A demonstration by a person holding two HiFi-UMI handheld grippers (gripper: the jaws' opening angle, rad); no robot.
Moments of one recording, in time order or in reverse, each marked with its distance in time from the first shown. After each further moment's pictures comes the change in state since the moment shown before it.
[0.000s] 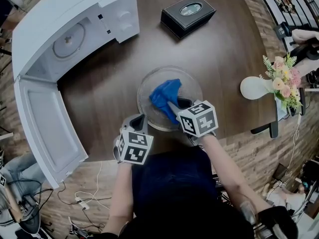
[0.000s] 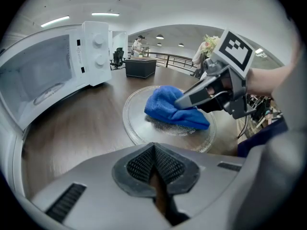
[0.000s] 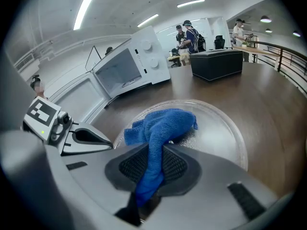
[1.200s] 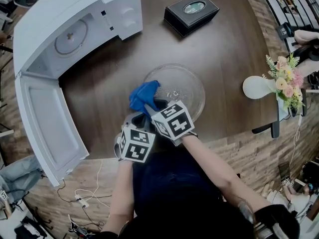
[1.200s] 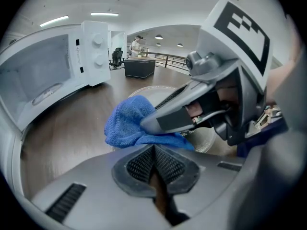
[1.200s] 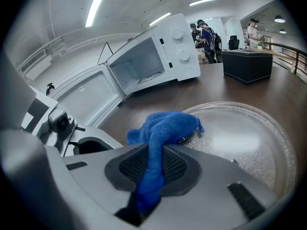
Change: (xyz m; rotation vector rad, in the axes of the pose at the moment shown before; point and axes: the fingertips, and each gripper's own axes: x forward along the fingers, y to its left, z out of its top) left arm 0.001 -0.001 0.001 0.006 -0.003 -0.013; right arm 0.051 0.080 0.018 -0.094 -0.001 0.106
